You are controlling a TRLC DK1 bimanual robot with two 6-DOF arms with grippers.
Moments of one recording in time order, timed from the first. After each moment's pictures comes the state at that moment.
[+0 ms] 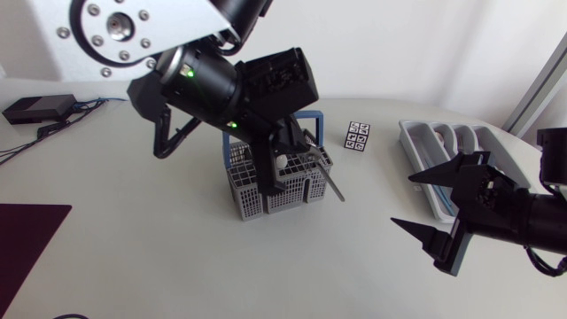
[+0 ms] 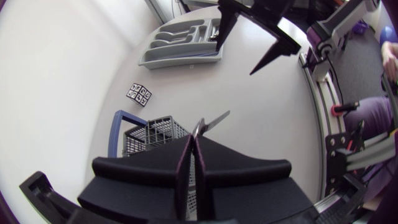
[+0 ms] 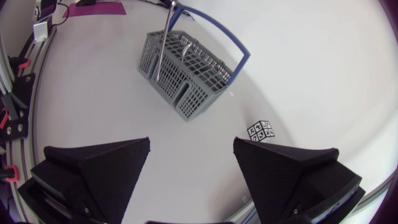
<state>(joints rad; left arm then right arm) -0.77 1.58 1.46 -0.71 0.19 0.70 0.10 0.83 0.55 -0.41 -0.44 -0.89</state>
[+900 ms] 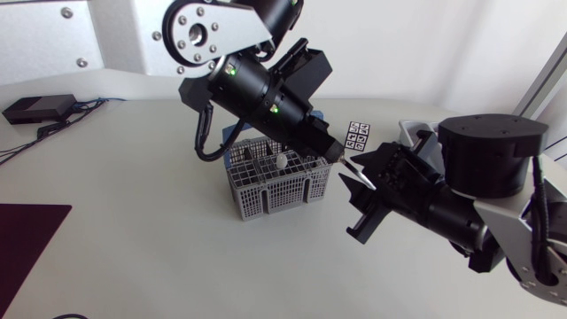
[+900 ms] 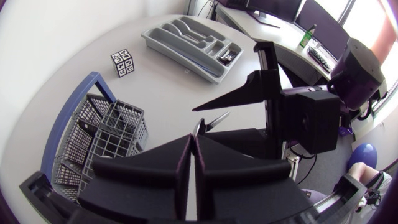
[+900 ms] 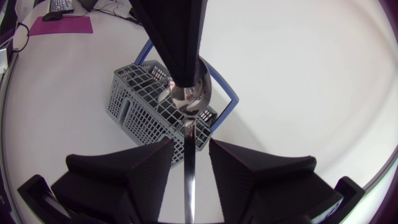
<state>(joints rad) -0.75 1.74 1.58 -0.71 0.34 0.13 0.63 1.05 0.55 0.08 0.14 -0.57</state>
